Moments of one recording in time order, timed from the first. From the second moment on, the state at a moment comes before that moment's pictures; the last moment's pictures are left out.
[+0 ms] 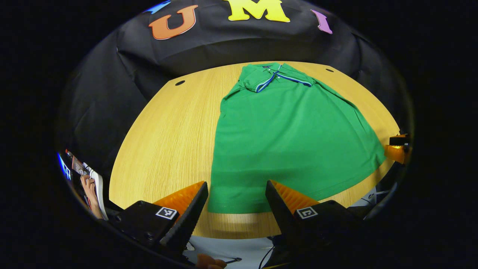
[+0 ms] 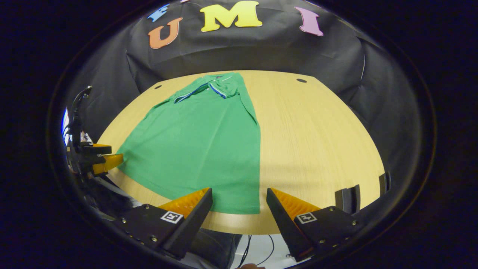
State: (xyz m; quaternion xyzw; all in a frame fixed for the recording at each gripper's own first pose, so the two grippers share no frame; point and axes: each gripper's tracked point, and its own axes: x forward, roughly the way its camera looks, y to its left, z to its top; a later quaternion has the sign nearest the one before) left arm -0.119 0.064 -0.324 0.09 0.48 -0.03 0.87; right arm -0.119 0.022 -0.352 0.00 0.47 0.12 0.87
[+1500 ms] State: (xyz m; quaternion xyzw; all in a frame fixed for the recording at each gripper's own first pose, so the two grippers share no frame) left arm -0.120 0.045 -0.313 0.00 0.50 -0.03 0.87; right arm -0.106 0.054 -0.347 0.03 0.49 0.15 0.86
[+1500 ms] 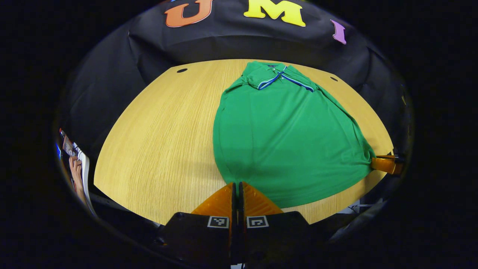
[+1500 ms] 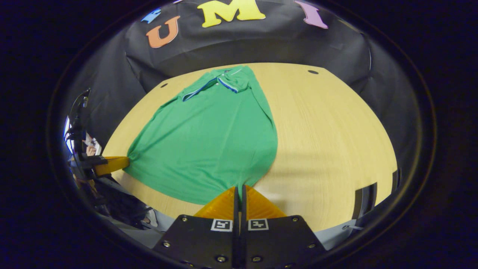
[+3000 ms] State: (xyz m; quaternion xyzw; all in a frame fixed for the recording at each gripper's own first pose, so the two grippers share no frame) left arm 0.107 0.034 -0.271 -0.01 0.43 -0.03 0.90; right arm 0.133 0.082 -0.290 0.06 0.38 0.18 0.90
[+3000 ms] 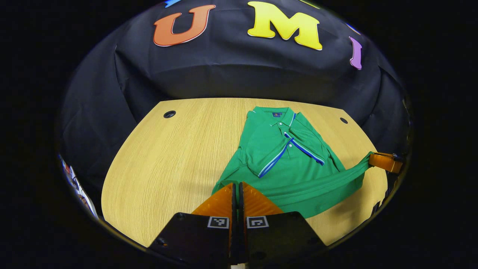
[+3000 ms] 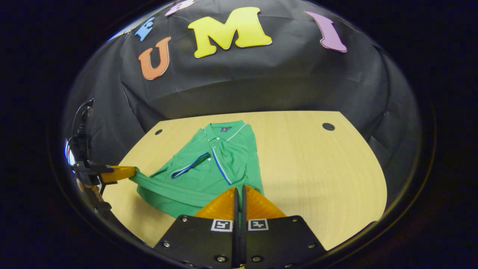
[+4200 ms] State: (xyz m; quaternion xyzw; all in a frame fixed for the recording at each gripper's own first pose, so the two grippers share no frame) left arm 0.342 0.040 -0.318 -0.02 0.37 -0.03 0.93; right arm 0.365 0.115 -0.321 0.07 0.34 0.17 0.92
